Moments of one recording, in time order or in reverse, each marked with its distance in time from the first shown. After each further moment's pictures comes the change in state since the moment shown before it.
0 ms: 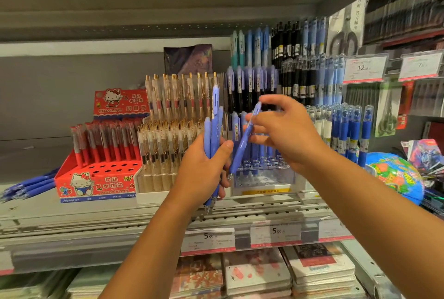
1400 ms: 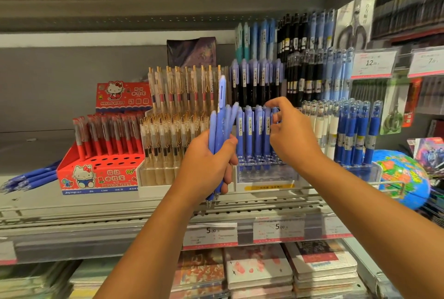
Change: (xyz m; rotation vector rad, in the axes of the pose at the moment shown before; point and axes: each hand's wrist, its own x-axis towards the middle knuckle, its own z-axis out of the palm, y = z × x) left_hand -0.002 0.002 0.000 -0.004 -0.026 0.017; right_hand 0.017 0.035 -0.015 -0.859 0.083 -0.281
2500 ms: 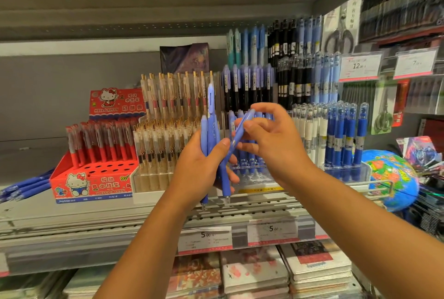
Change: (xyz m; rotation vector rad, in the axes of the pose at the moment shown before) left_hand 0.000 0.002 0.001 -0.096 -0.047 -0.023; right_hand -0.029 -0.033 0.000 1.010 -0.072 0.154
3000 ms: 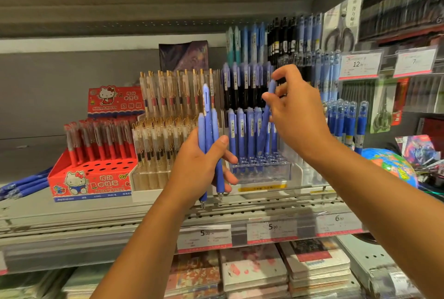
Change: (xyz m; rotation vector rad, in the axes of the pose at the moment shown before) left_hand 0.002 -0.001 -0.002 -0.018 0.004 -0.005; right_hand 0.036 -0.027 -0.027 -0.913 0.174 -0.411
